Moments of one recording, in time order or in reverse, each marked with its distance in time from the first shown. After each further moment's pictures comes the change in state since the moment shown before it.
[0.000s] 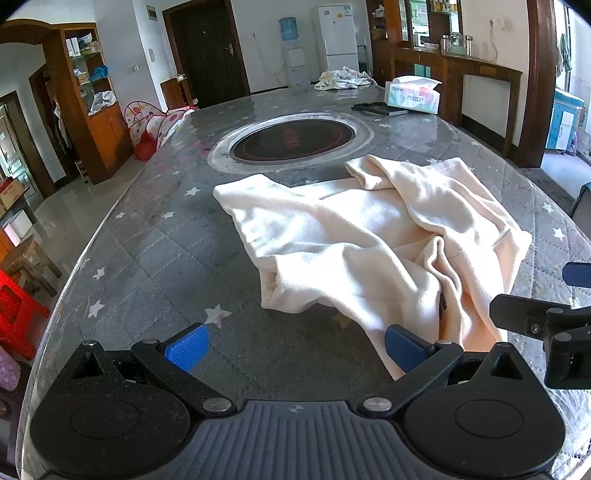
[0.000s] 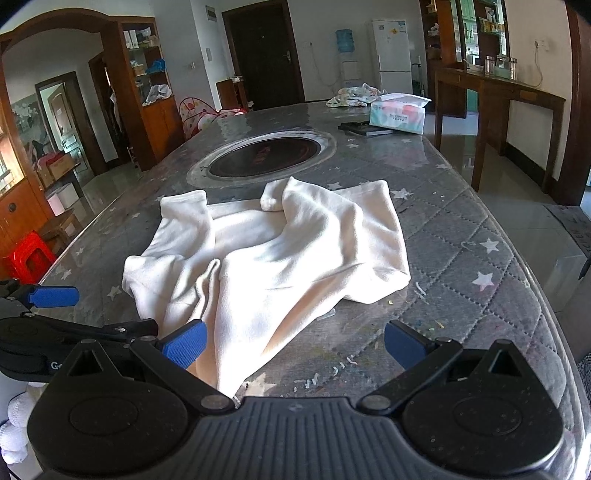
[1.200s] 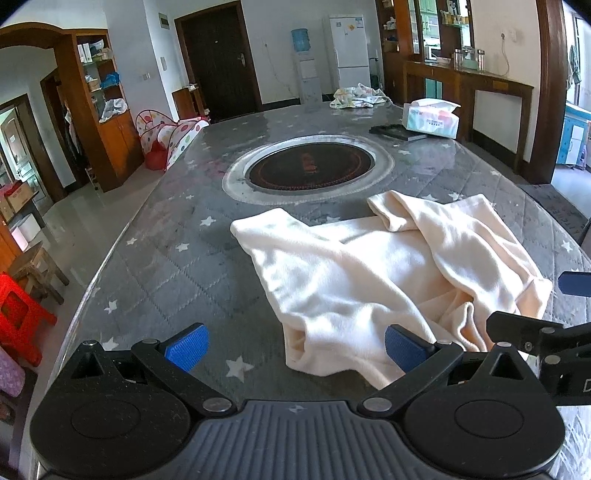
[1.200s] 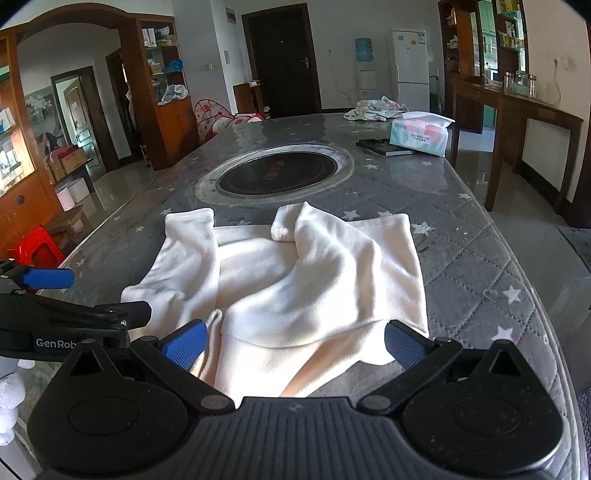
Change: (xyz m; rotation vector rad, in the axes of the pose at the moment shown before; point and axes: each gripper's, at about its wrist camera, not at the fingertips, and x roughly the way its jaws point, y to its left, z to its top) left arm 0.009 0.014 0.036 -0.021 -0.045 0.026; right arm 0.023 0.004 0.032 -0.057 -0.024 0.030
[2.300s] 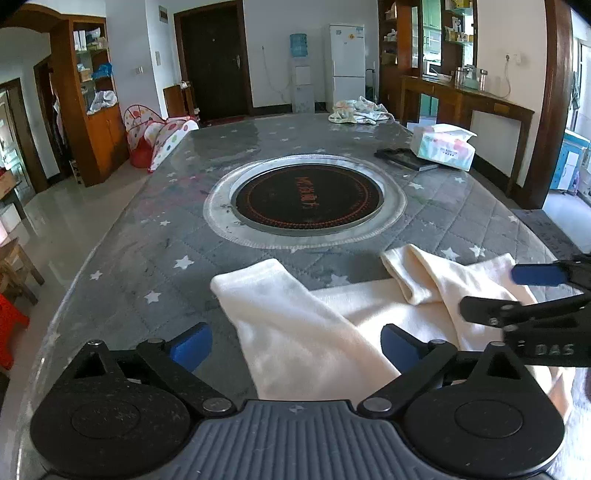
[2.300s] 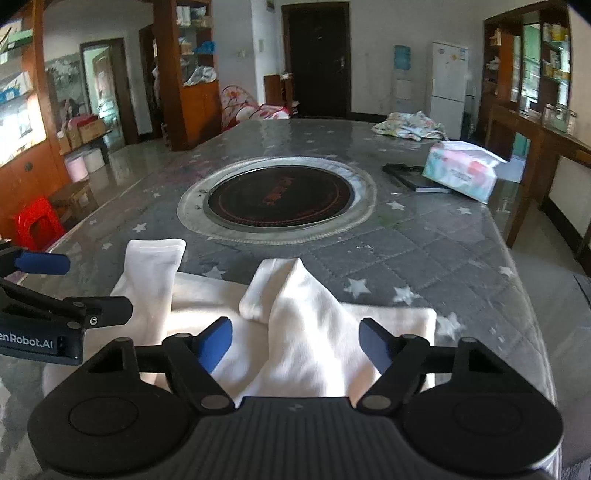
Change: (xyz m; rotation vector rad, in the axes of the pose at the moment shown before) left arm 0.069 0.020 0.061 -0.065 -0.014 -0.088; right arm 0.099 -0.016 0.078 -0.157 0.021 0.035
